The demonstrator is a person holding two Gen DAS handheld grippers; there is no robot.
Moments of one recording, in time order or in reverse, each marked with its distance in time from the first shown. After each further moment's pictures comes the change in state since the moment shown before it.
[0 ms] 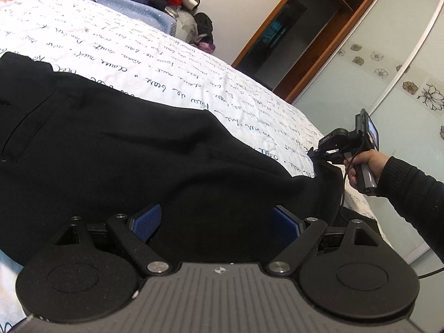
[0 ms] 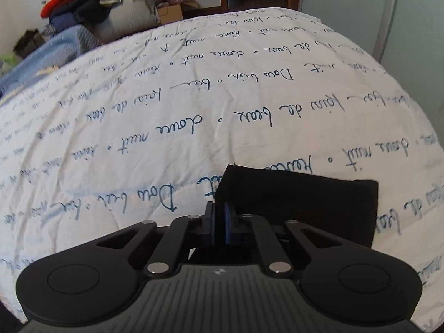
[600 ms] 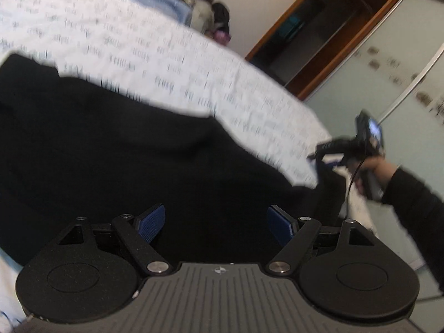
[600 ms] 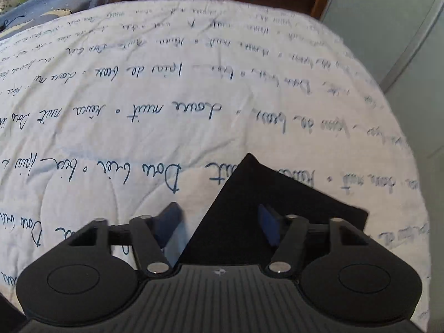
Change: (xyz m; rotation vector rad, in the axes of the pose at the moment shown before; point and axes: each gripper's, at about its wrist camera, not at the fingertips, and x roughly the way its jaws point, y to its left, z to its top) left arm 0.001 -0.002 0.019 -0.083 0.082 0.046; right arm 0.003 0.037 0.004 -0.259 0.100 -0.146
